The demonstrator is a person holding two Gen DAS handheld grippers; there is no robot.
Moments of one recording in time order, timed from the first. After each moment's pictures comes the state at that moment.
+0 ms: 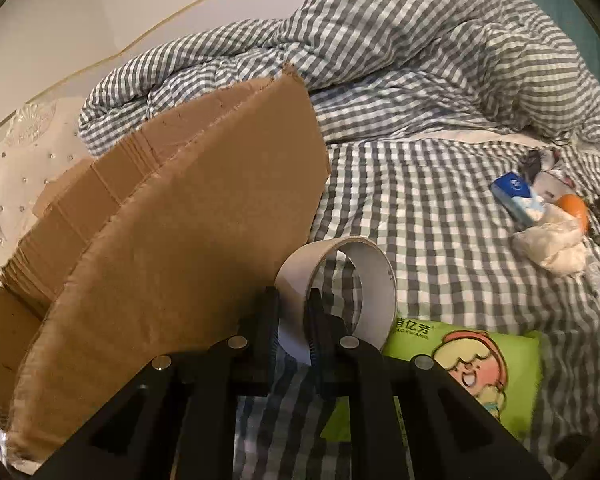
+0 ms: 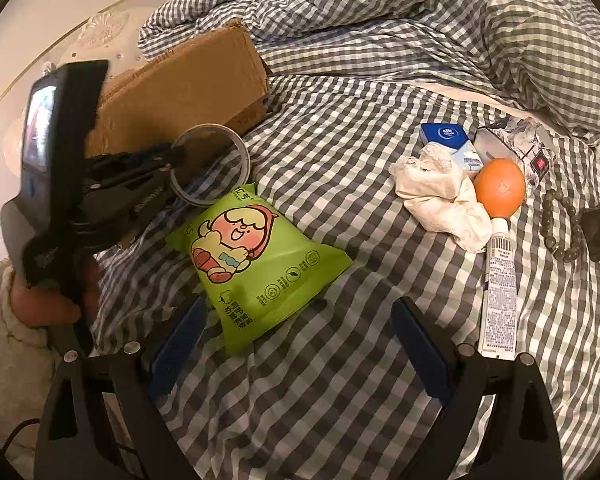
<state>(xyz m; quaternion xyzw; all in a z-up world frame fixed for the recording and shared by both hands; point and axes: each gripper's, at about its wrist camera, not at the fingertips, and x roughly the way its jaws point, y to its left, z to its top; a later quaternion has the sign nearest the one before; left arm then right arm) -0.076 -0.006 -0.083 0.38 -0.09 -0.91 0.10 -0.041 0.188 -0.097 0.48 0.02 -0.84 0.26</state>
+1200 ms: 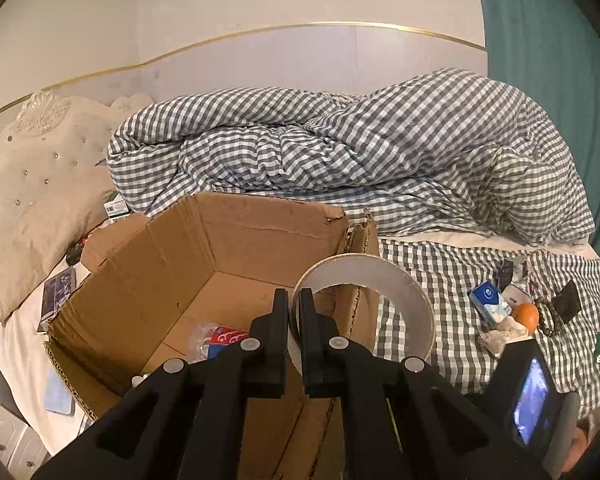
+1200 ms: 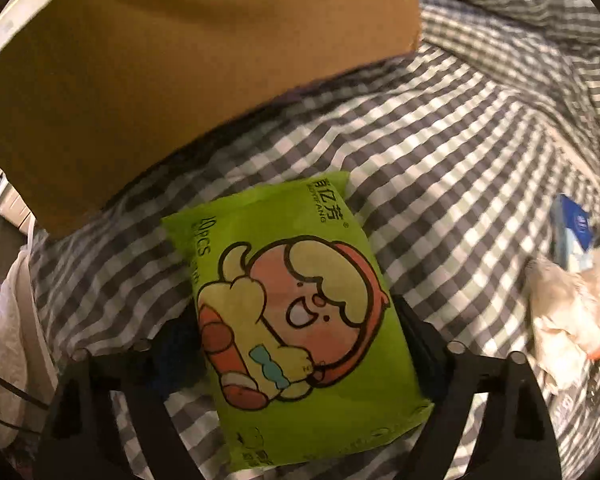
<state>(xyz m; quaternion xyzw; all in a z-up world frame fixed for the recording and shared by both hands) -0.062 -0.077 0.019 0.31 -0.01 -0.95 0.07 -0.089 0.084 -0.146 0.51 0.19 -0.77 0.33</state>
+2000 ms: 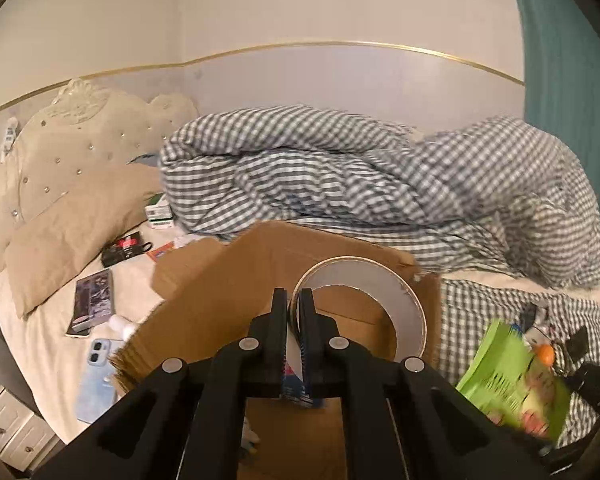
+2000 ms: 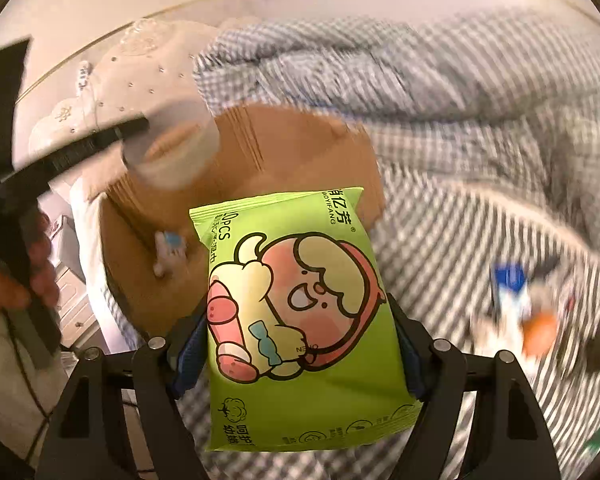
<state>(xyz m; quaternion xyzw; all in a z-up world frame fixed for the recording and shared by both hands) -0.061 -0.155 0.055 0.29 0.03 -0.95 0.13 -0.076 0.064 0.000 0.41 0.06 -0.86 0.31</state>
